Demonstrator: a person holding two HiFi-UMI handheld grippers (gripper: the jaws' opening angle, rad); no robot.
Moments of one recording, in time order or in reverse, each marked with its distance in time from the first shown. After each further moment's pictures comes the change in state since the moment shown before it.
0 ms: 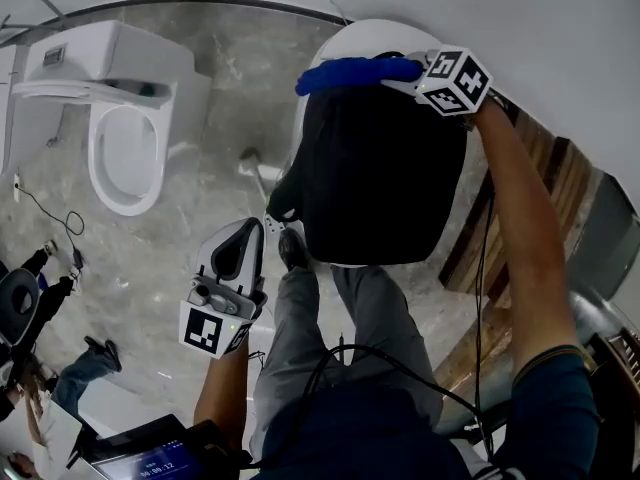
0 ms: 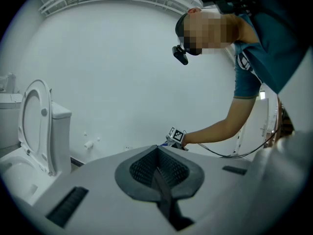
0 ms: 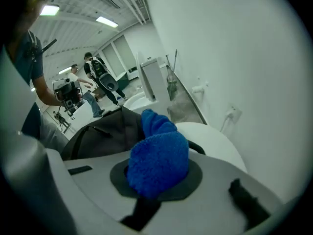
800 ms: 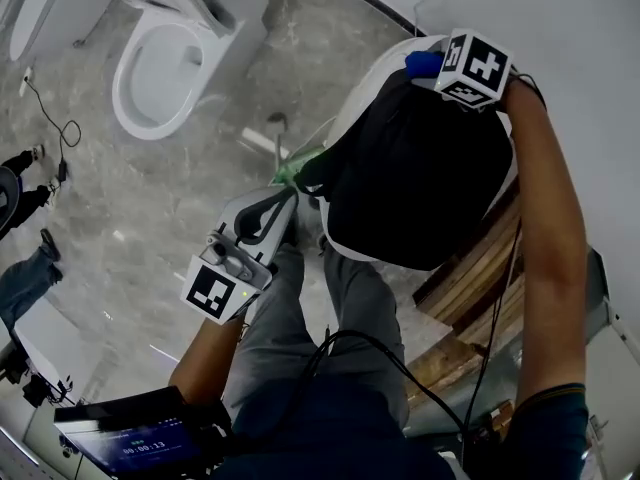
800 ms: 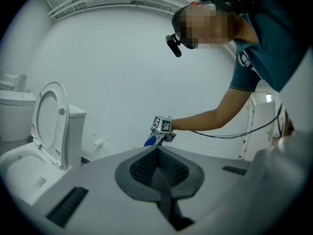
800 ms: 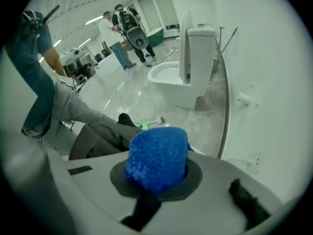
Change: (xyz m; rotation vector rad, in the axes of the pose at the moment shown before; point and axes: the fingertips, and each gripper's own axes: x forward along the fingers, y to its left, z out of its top) left arm -0.034 0.003 -0.017 -0.034 -0.035 0.056; right arm 0.037 0.050 0.069 -0.425 0.436 0.122
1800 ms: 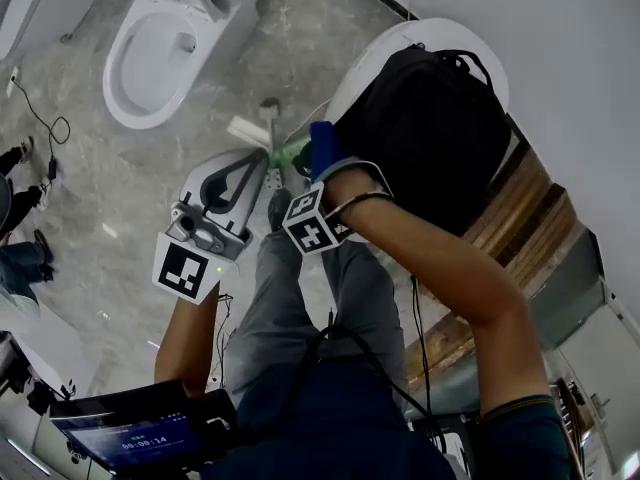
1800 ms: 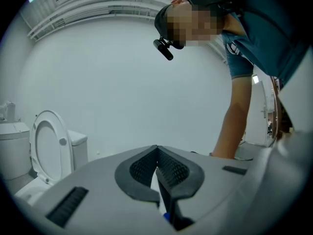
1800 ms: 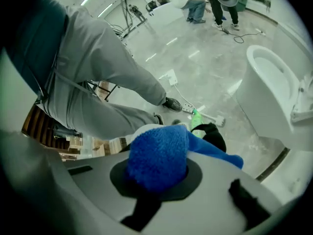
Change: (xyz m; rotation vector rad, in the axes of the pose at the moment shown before) left arm -0.031 0.048 0.040 0.222 -0.049 -0.022; right arm 0.165 0.301 0.067 -0.579 0.503 0.312
